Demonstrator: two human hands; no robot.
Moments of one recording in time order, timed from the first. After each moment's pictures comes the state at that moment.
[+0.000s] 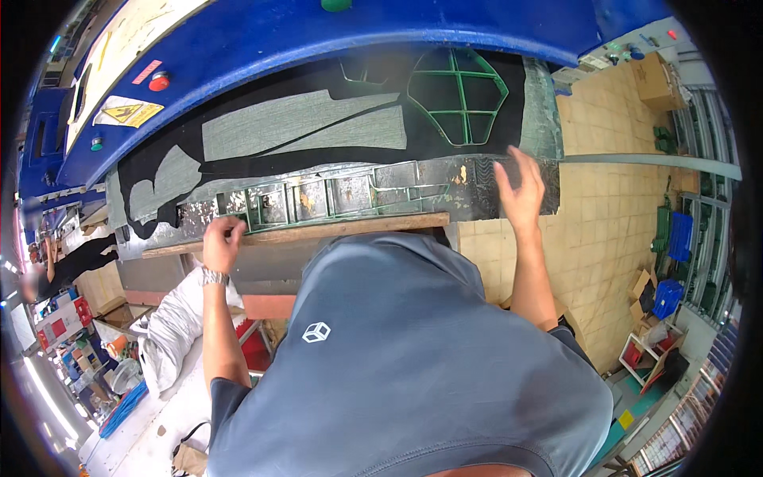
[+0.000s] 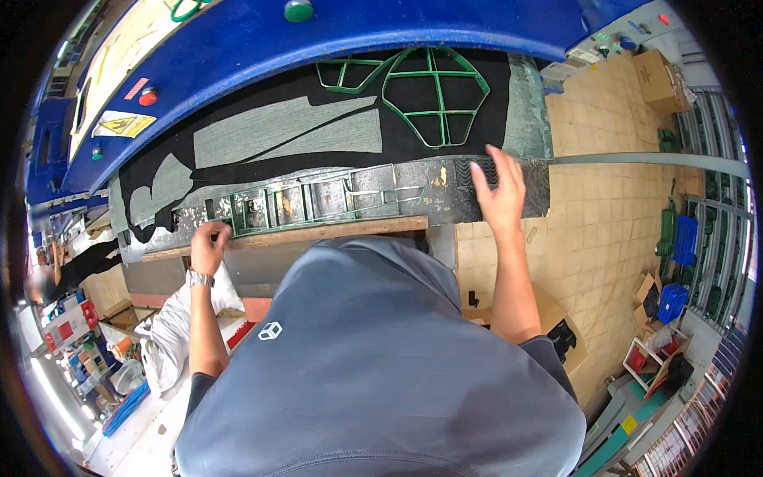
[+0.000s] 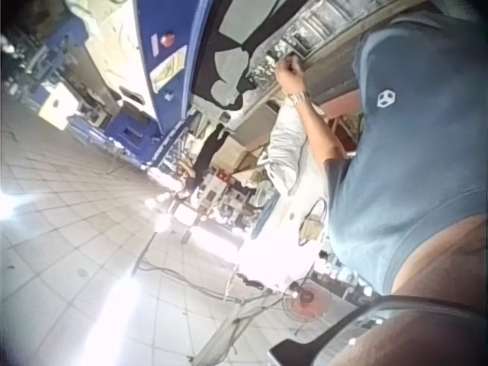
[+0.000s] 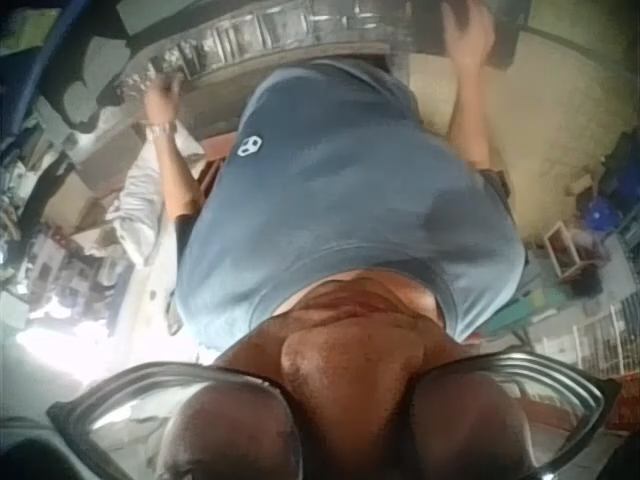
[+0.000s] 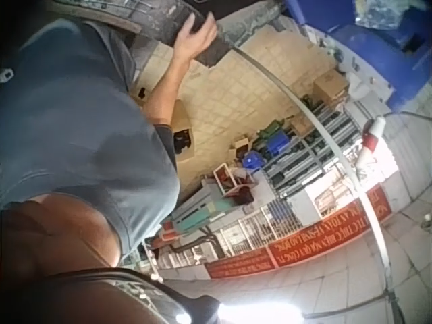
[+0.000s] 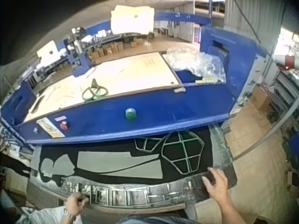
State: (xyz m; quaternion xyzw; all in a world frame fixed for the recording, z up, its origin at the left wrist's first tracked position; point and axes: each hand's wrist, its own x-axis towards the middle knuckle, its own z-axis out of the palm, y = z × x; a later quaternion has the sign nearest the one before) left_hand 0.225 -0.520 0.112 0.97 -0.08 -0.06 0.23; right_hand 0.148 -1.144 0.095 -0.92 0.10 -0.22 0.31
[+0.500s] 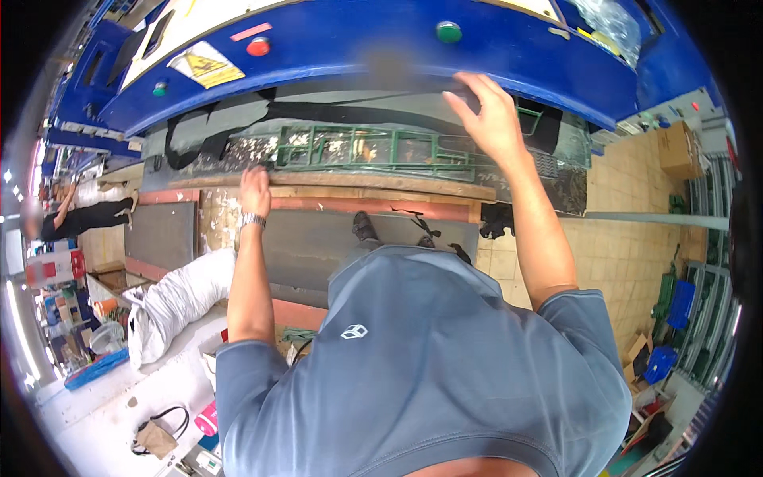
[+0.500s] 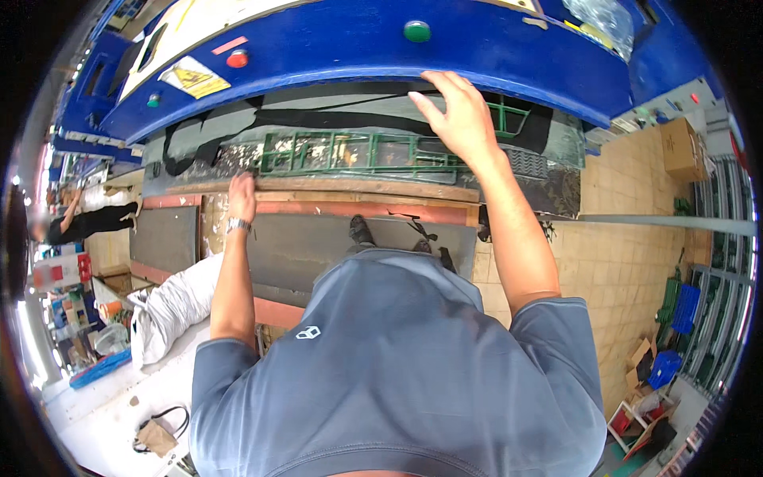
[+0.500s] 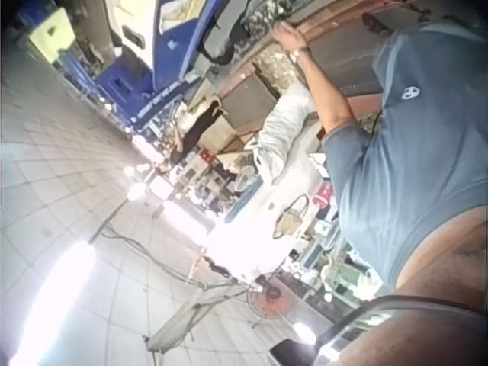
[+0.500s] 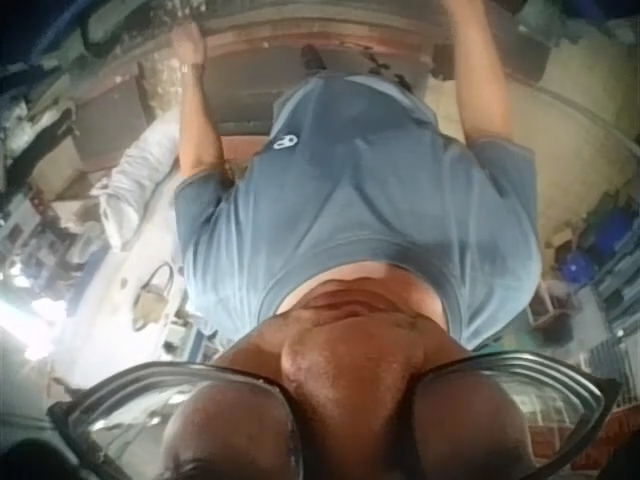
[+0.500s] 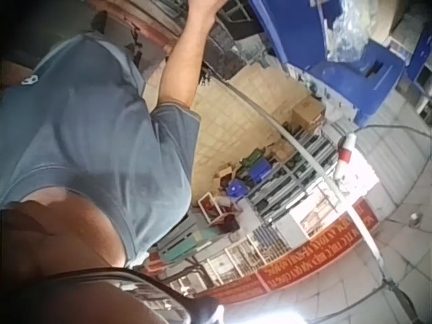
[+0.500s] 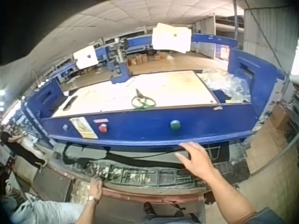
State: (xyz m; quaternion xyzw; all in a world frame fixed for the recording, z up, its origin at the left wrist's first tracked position) left_hand 0.220 -0.419 0.035 0.97 -0.05 0.18 0.18; right_hand 0.246 -0.960 0.229 -0.91 -0.14 -0.23 0.32
